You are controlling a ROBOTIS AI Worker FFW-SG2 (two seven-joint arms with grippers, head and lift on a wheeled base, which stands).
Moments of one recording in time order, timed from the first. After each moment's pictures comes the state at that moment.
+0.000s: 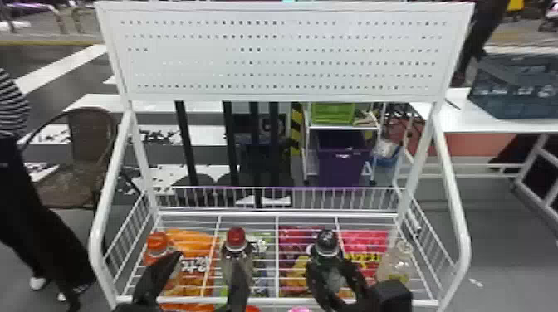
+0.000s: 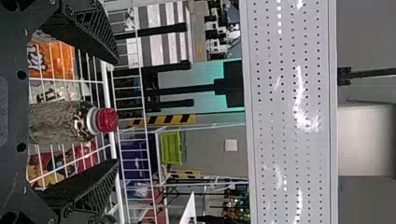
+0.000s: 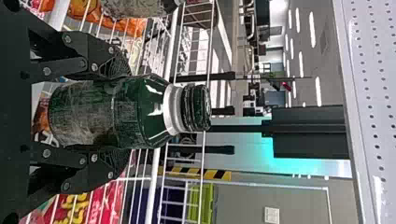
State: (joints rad) left arm 0.55 0.30 -0.31 -2.37 0.04 0.28 0.33; right arm 0.28 -0.08 0.26 -1.83 -0.01 0.16 0.02
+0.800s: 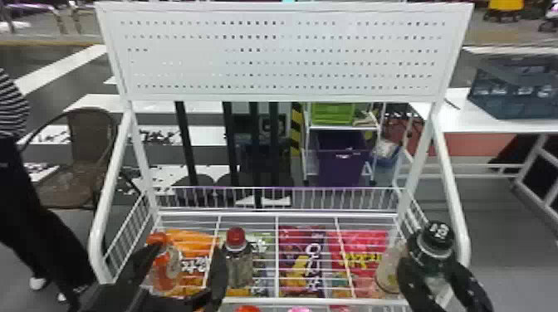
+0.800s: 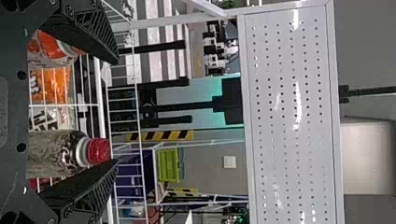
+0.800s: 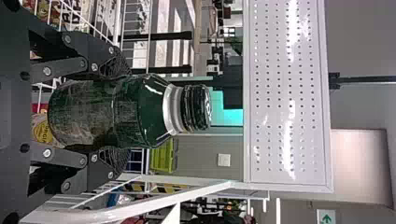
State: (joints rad) left arm 0.51 0.29 -0.24 -2.34 0.07 0.28 0.34; right arm 0.69 -0.14 0.03 -2.32 -0.08 0.07 0.02
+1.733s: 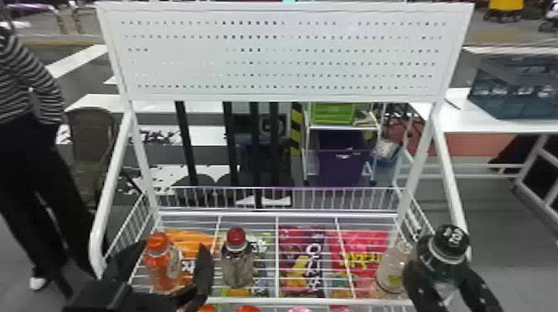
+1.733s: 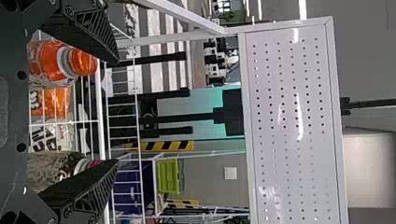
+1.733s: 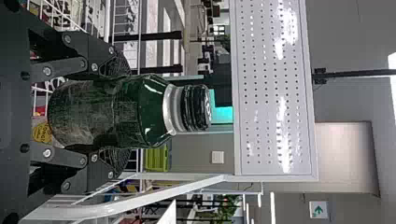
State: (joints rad) left arm 0.52 0.29 -0.20 -2.34 0.09 0.28 0.34; right arm 0.75 -0.14 0.03 -2.33 -0.10 0.00 0.02
